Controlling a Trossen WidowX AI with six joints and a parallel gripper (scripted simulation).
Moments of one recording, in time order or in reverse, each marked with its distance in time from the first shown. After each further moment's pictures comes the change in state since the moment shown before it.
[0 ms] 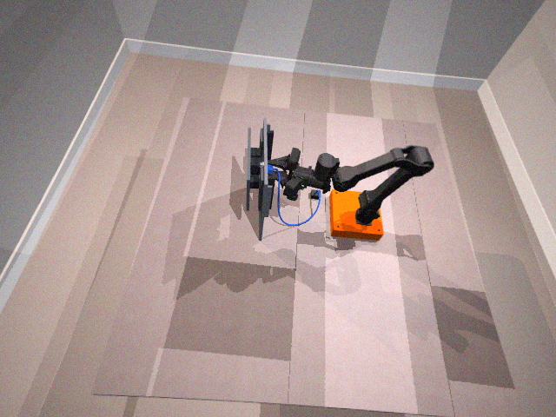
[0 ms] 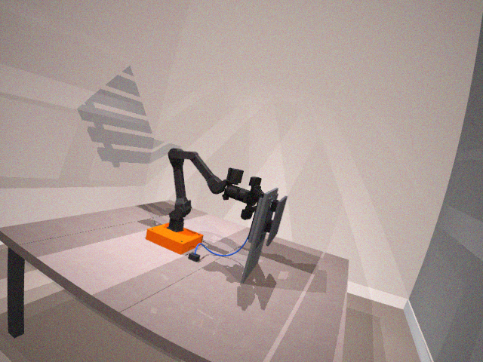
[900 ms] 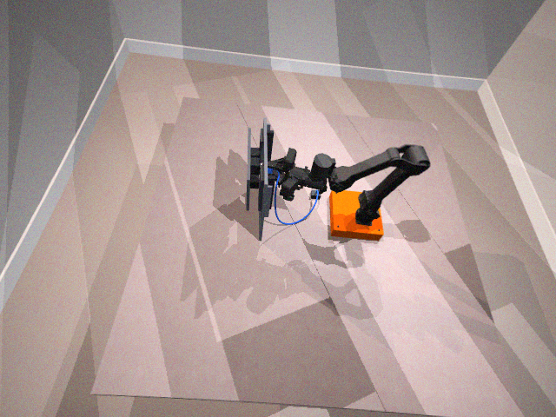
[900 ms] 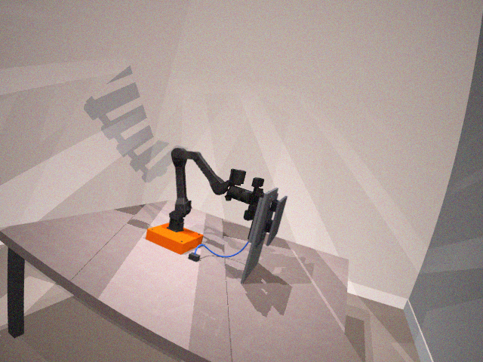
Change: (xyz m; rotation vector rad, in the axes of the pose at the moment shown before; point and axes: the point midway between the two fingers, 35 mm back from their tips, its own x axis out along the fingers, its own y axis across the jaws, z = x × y) arm 0.012 0.001 0.004 0.001 -0.002 -0.002
